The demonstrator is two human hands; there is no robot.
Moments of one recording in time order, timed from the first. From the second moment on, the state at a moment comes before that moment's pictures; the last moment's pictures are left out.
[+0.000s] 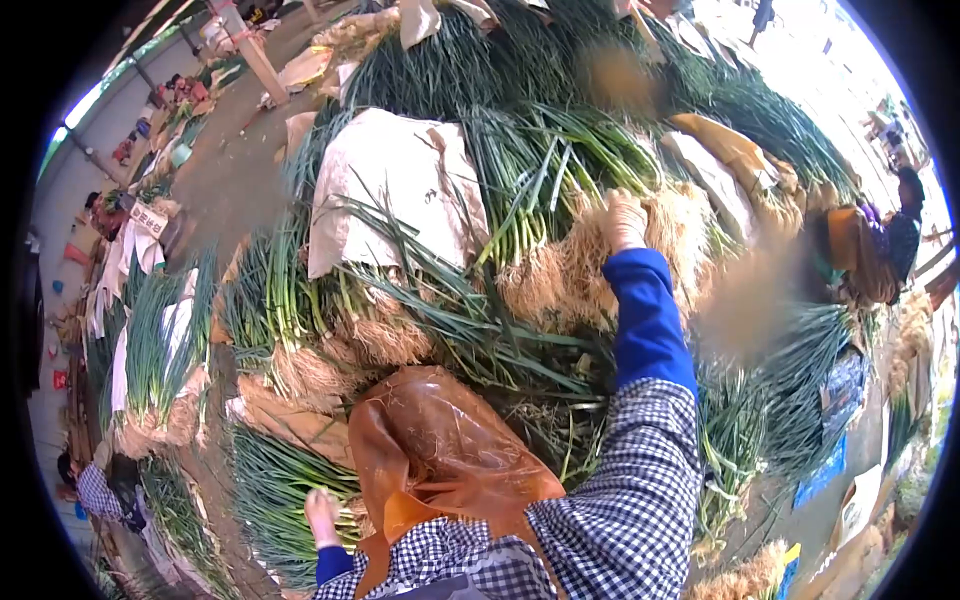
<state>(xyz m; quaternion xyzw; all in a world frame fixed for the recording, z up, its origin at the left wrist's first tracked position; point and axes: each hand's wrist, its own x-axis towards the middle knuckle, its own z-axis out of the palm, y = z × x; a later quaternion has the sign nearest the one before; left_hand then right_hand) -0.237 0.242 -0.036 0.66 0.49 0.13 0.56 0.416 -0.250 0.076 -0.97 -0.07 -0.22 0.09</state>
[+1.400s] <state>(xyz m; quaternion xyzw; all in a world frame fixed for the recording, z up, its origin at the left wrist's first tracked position) 0.062 -0.067 -0.008 0.67 0.06 -0.09 0.73 0.107 -0.274 0.047 -0.97 -0.10 0.05 0.20</state>
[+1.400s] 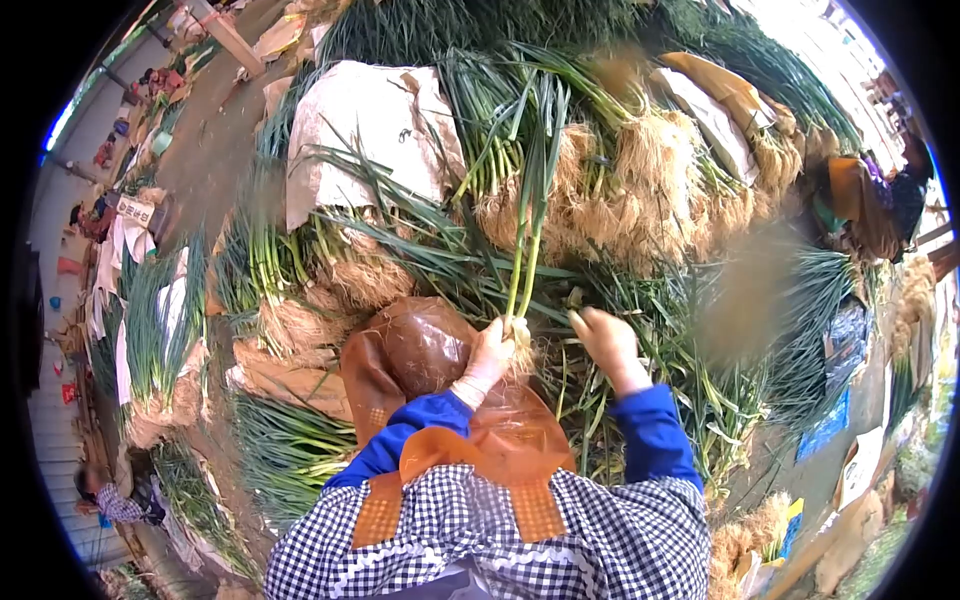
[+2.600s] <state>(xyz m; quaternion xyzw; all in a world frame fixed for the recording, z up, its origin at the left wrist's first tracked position) 0.053 -0.050 -0.012 0.52 0.07 -0.22 0.82 0.089 -0.208 0.047 -0.90 -0.38 -0.06 0.20</state>
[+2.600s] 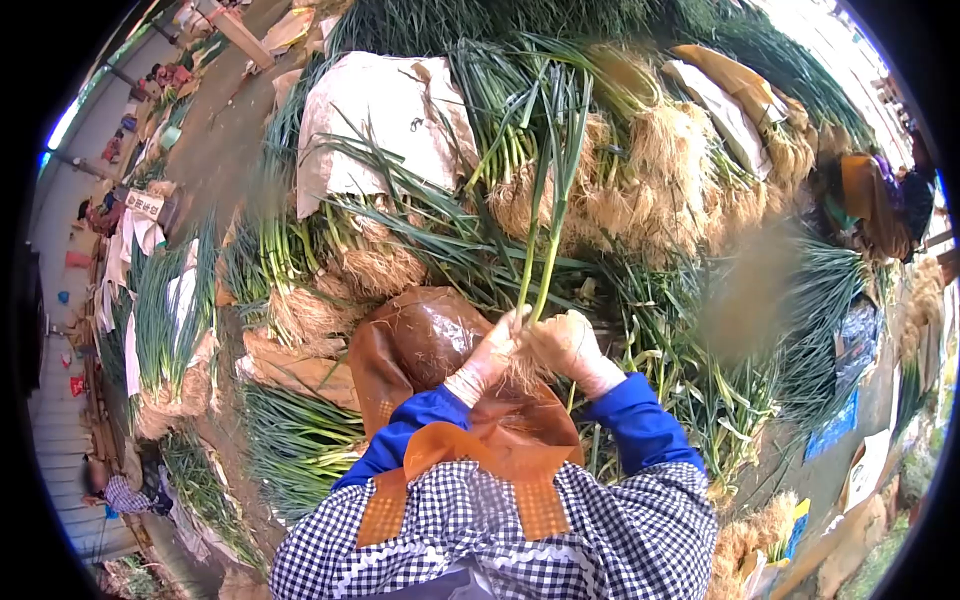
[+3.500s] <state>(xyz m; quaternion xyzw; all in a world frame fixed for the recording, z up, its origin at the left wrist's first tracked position) 0.125 0.036 0.103 0.28 0.01 0.01 0.96 0.321 -0.282 0.136 -0.92 -0.11 -0.18 -0.34</state>
